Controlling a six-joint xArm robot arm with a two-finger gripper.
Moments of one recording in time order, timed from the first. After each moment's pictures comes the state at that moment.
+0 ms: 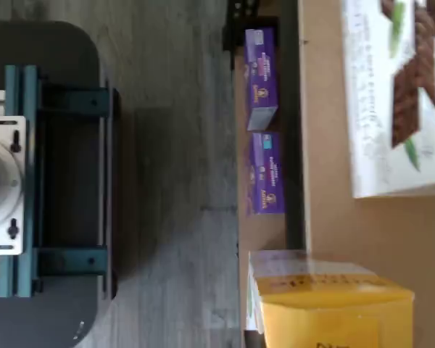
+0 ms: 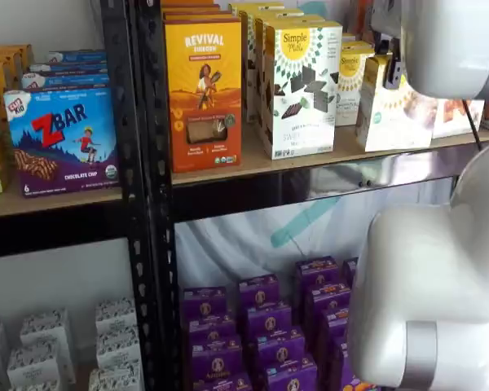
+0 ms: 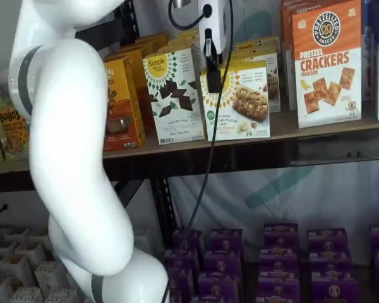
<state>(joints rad) -0.40 -0.30 -1.51 0.12 1.82 -1.94</state>
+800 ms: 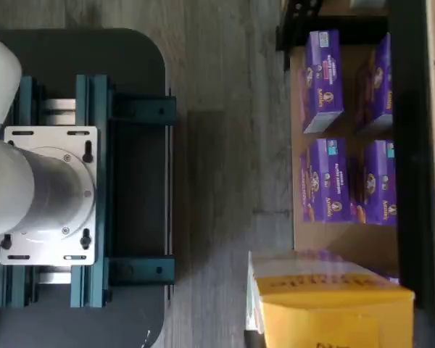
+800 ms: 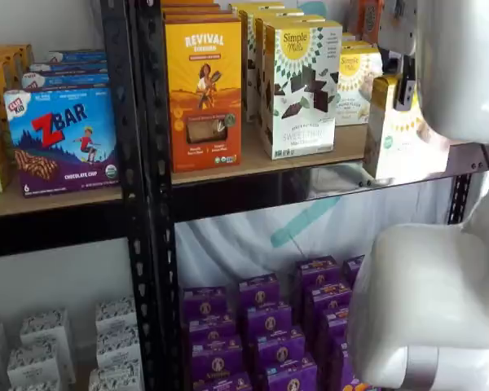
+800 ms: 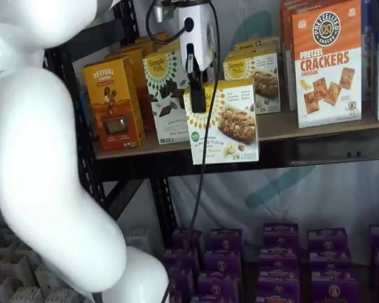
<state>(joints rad) -0.38 -0.50 -1.32 0.08 1.88 -1.92</state>
